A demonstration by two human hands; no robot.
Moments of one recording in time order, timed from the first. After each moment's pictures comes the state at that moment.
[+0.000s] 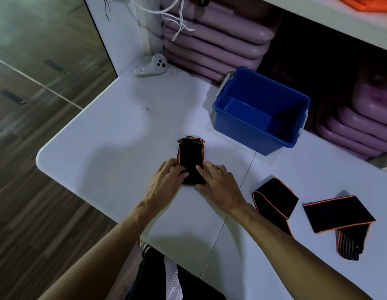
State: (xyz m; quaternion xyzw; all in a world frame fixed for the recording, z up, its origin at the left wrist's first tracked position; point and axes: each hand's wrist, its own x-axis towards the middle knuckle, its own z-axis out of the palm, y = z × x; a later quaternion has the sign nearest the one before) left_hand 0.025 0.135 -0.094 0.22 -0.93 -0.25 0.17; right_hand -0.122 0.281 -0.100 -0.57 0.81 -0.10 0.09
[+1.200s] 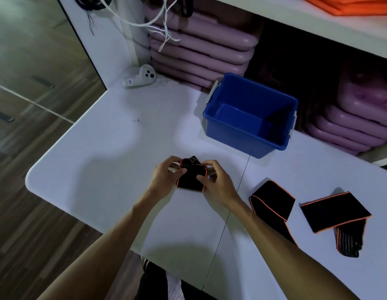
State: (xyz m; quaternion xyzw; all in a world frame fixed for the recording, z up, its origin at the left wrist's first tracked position) left_hand -0.021 0.111 -0.079 0.37 -0.77 -0.51 0.08; right_hand -0.133 0.263 -0.080 -0.27 0.80 -0.44 0.32
